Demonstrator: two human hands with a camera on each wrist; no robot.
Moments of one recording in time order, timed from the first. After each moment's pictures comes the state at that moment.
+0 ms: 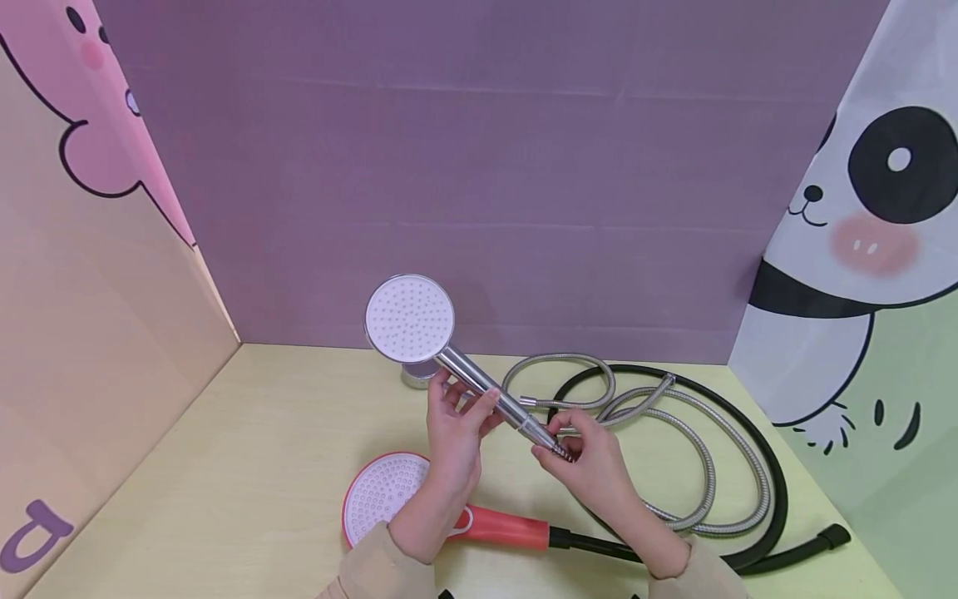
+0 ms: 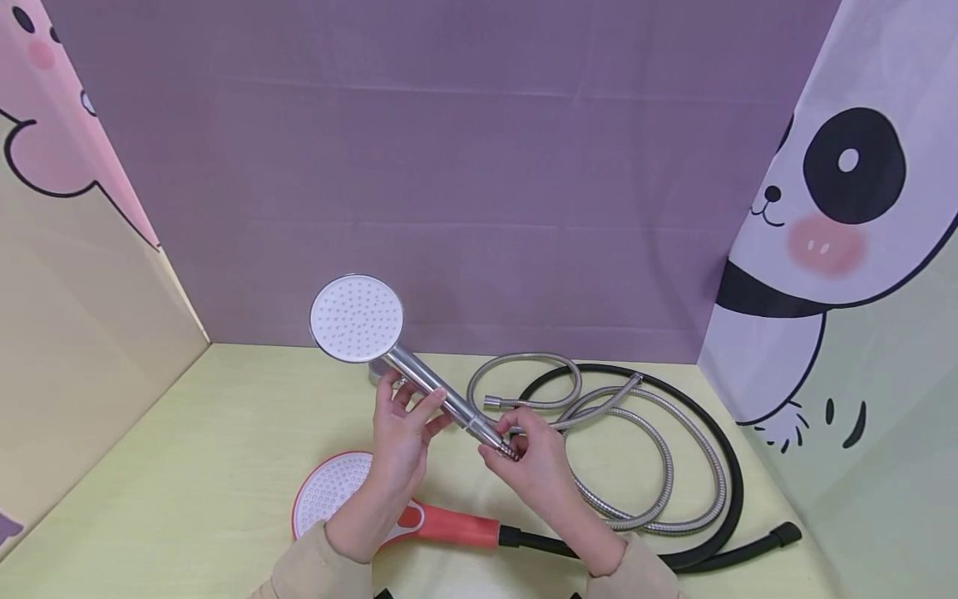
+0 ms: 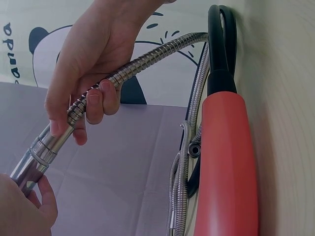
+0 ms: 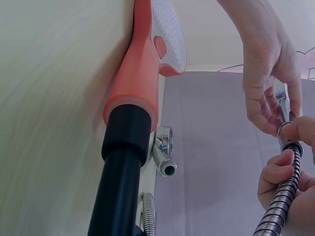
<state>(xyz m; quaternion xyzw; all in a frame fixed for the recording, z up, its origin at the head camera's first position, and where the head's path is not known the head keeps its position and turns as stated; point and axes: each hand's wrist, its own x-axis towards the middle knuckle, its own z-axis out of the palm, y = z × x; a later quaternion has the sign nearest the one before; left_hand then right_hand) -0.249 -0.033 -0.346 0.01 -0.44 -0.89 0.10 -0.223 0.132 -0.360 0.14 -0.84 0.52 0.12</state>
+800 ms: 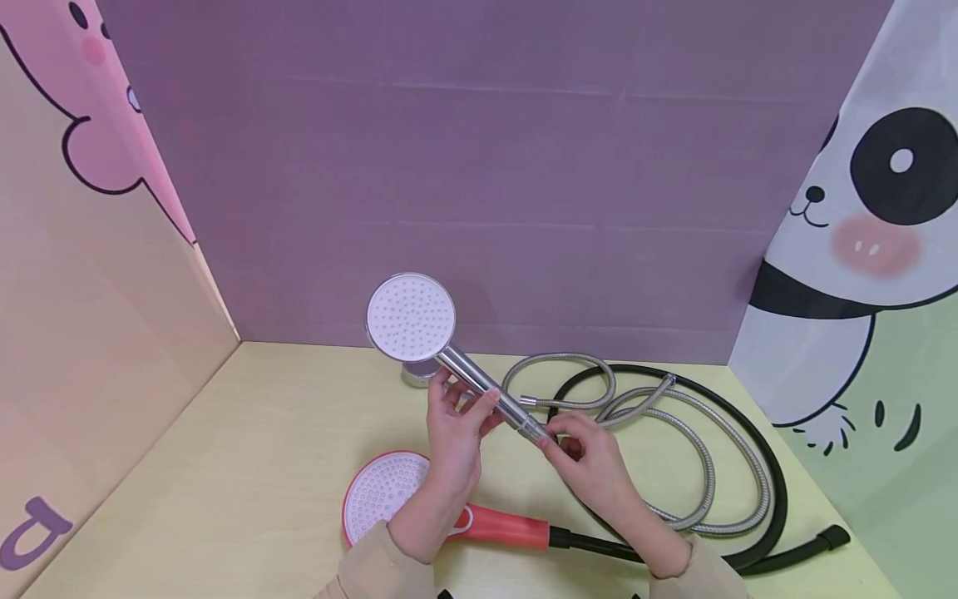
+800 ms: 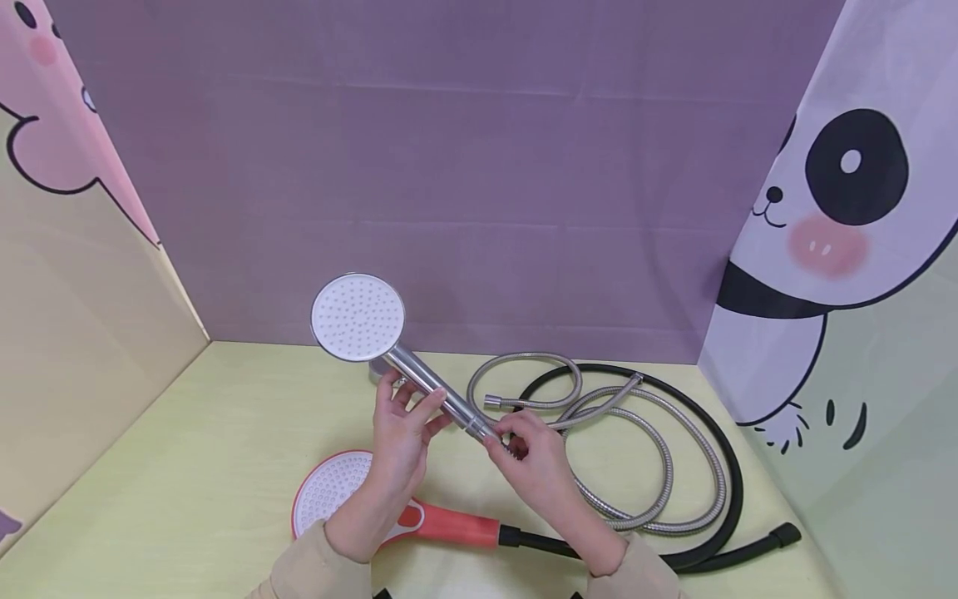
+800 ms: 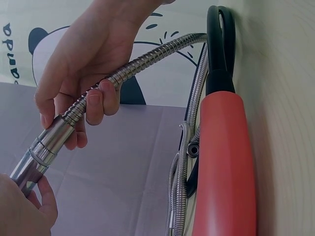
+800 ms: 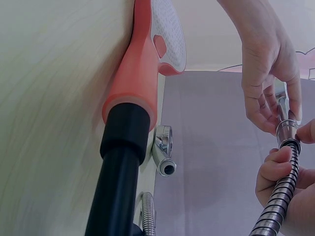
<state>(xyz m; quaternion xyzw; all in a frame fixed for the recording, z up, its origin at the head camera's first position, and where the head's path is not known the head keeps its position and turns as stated) -0.247 -0.034 -0.346 0.01 -0.45 -0.89 0.10 -0.224 0.133 -0.361 0.18 -0.85 0.47 0.17</state>
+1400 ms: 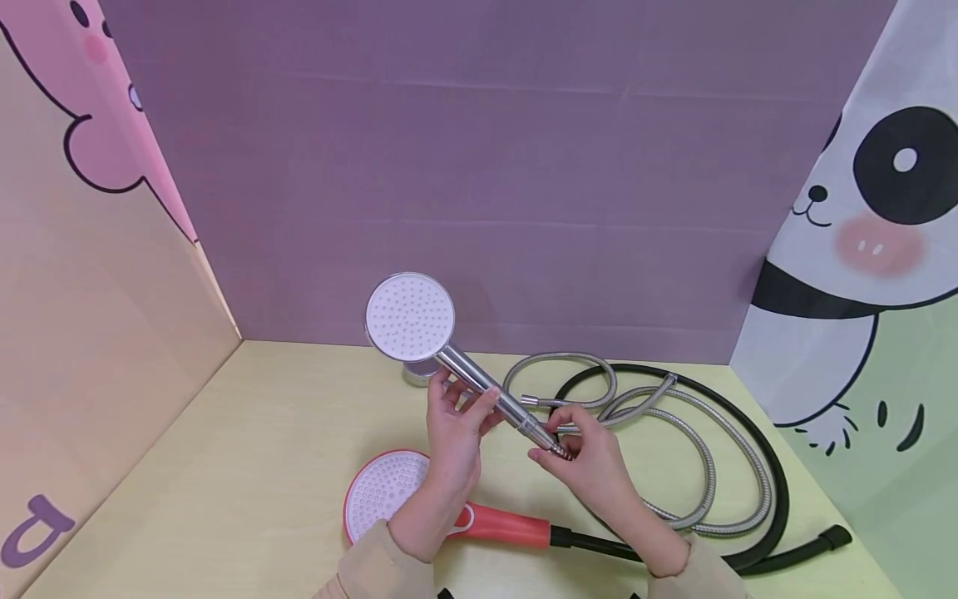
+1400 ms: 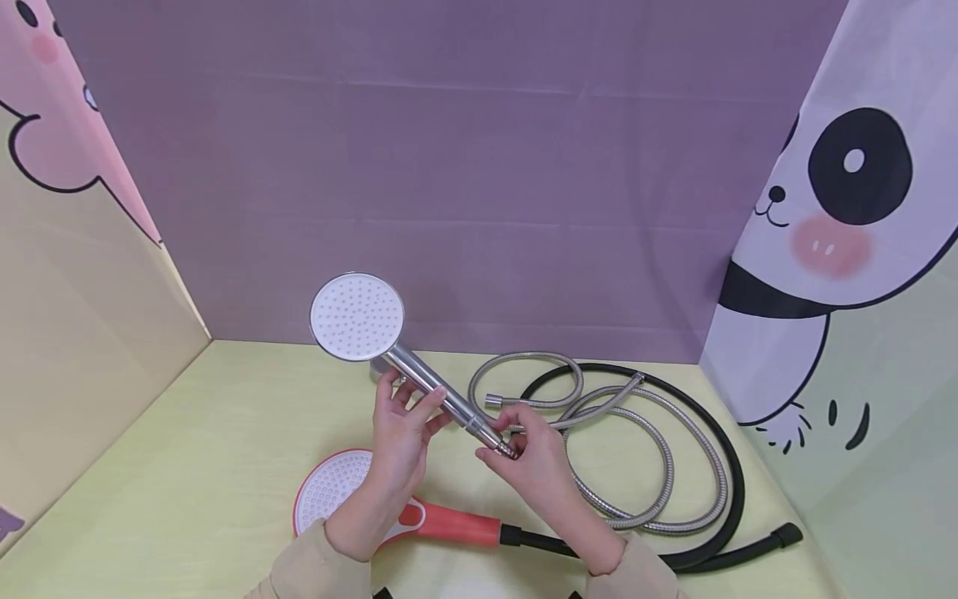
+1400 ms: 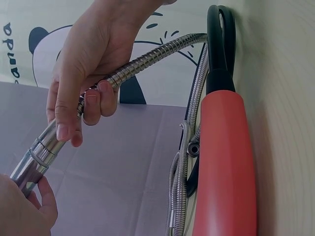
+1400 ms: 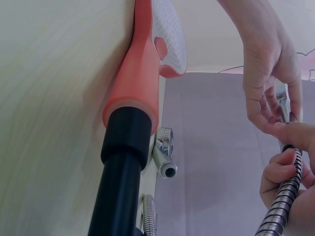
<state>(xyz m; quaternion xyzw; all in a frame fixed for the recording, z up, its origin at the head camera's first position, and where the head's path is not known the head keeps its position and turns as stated) -0.248 -0.032 -0.346 0.02 -0.44 -0.89 0.10 -0.222 0.133 -0.358 0.14 -0.84 0.52 0.10</state>
